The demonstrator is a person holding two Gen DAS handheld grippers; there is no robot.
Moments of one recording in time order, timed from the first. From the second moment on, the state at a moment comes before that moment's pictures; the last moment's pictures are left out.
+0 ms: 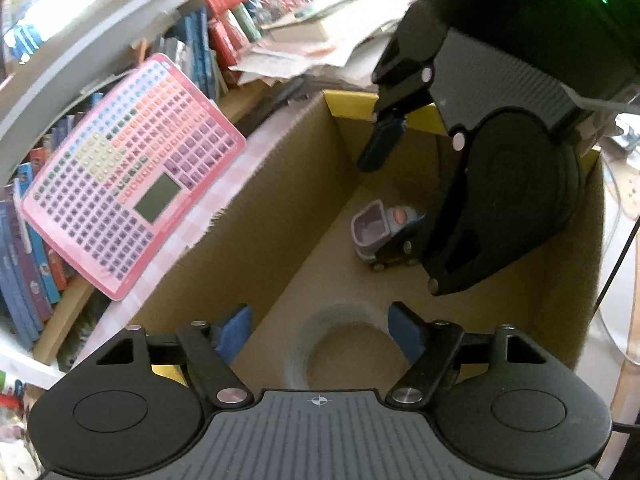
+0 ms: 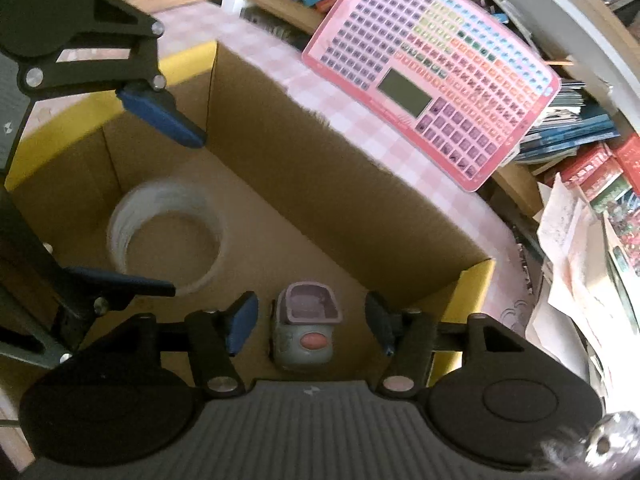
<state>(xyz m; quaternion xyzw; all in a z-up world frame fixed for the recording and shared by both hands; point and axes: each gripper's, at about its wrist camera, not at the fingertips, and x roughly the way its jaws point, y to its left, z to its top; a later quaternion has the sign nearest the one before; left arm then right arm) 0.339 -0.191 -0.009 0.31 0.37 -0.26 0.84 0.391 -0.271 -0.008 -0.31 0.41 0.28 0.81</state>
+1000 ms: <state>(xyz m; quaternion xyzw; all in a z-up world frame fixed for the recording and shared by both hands) 0.223 -0.099 0.073 0.14 0.26 -0.21 0.93 0.259 -0.291 0.086 -0.11 0.31 0.15 0.93</state>
